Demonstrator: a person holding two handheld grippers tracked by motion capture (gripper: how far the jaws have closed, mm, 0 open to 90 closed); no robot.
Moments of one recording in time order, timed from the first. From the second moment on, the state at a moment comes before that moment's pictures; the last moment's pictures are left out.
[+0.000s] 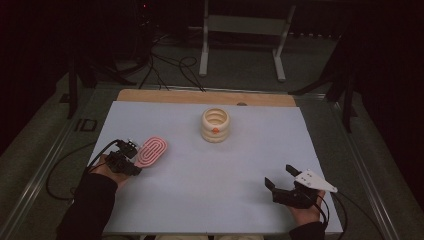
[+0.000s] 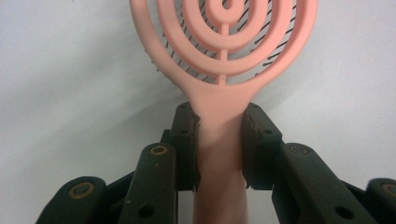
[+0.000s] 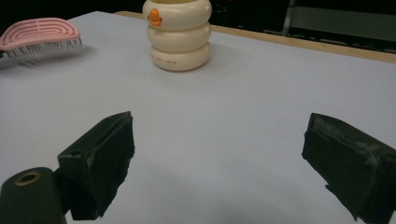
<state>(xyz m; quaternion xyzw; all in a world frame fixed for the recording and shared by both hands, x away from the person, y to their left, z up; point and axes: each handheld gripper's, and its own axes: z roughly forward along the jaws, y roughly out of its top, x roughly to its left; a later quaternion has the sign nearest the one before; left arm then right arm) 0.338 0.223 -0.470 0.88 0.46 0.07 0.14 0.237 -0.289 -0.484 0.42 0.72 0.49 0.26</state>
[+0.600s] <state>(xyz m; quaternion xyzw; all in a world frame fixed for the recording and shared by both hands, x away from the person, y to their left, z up) 0.332 0.206 -0.461 0.86 0.45 0.11 0.22 0.237 -0.289 -0.484 0.42 0.72 0.49 0.26</state>
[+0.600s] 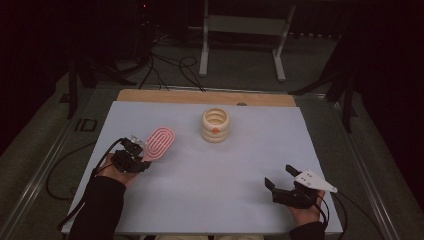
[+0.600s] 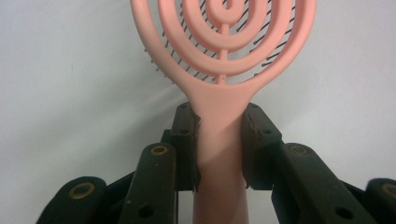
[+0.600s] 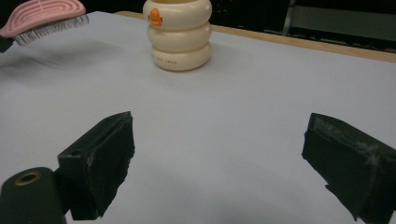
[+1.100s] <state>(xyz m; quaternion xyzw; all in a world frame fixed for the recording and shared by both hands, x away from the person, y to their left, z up) 0.329 0.193 -0.450 0.84 0.45 0.14 0.27 0.237 -0.289 -0.485 0.42 0.72 0.49 0.26</state>
